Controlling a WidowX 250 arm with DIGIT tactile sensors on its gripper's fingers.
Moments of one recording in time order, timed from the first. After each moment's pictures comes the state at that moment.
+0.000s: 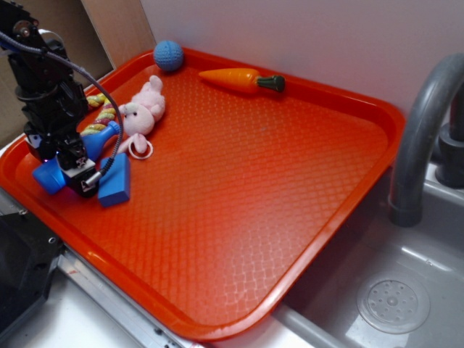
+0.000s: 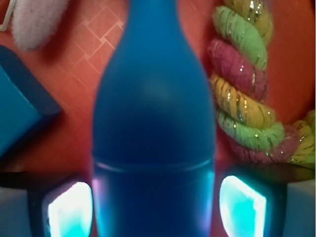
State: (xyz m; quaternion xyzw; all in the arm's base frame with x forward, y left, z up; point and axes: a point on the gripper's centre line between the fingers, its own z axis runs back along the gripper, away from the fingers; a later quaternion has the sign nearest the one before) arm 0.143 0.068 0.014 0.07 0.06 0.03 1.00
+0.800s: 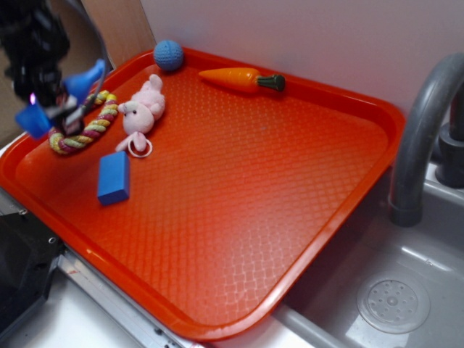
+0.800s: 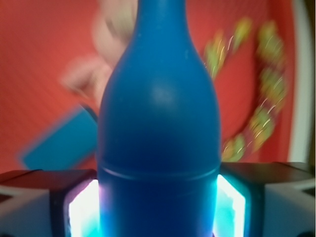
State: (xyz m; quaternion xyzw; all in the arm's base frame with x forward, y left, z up) arm 0.173 0.054 0.108 0.05 -0.01 -0.01 1.00
